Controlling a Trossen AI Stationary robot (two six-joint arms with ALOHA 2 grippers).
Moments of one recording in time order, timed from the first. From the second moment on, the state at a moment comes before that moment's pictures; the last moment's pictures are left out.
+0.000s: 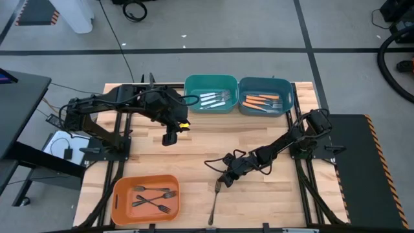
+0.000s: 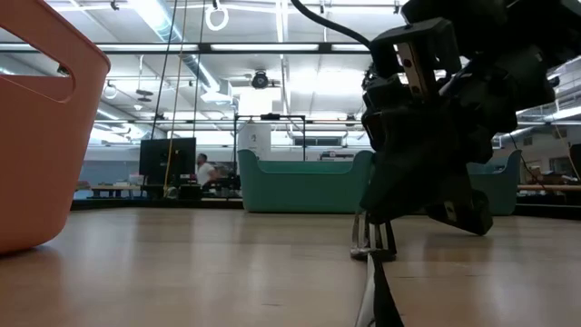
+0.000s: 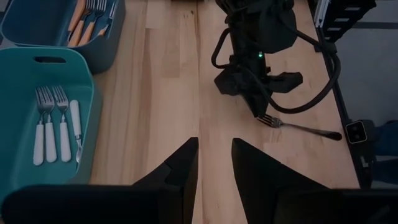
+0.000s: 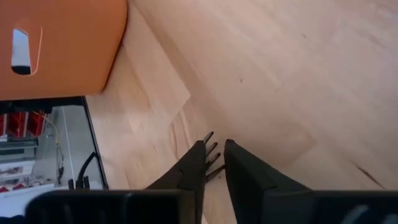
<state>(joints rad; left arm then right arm) 0.01 1.48 1.79 -1.12 0.04 0.00 0.36 1.84 0.72 0.45 0.00 1.23</state>
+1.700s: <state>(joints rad) 0.01 1.71 1.79 -1.08 0.13 -0.17 0.08 1.12 0.72 0.04 0.00 0.73</state>
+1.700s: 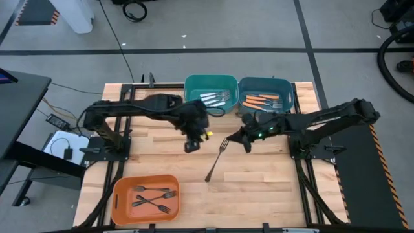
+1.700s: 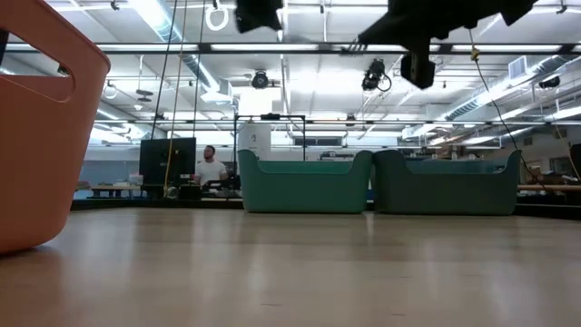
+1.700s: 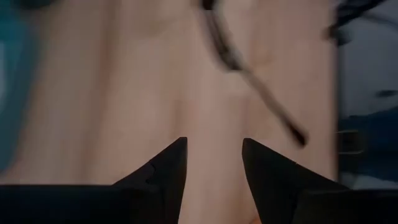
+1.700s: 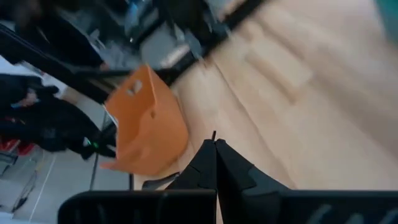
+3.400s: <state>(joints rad) 0.06 1.92 1.79 -0.60 0.32 -0.41 -0.16 0.82 0.72 -0.12 -0.06 0.56</state>
